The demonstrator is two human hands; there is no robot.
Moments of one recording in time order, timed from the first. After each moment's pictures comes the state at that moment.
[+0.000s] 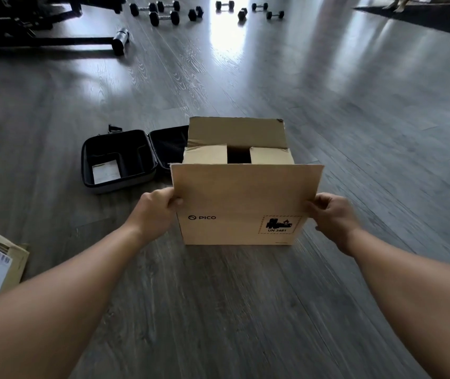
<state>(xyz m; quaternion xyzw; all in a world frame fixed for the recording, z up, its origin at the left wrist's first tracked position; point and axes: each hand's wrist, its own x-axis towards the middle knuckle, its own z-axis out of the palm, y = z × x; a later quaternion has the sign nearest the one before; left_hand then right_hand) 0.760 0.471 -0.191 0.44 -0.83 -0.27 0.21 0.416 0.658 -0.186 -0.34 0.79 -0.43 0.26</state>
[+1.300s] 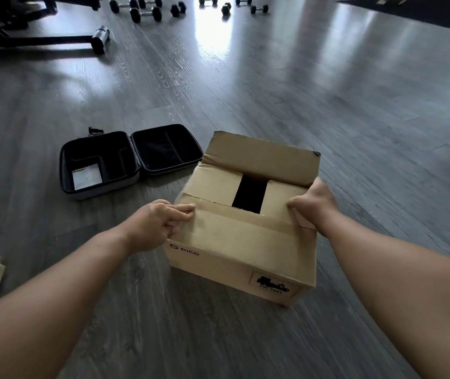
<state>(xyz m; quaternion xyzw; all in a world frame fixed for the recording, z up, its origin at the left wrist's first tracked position) 0.739 0.482 -0.188 0.29 -0.92 -0.26 0.07 0.398 0.622 -0.188 -0.26 0.89 -0.31 0.20</state>
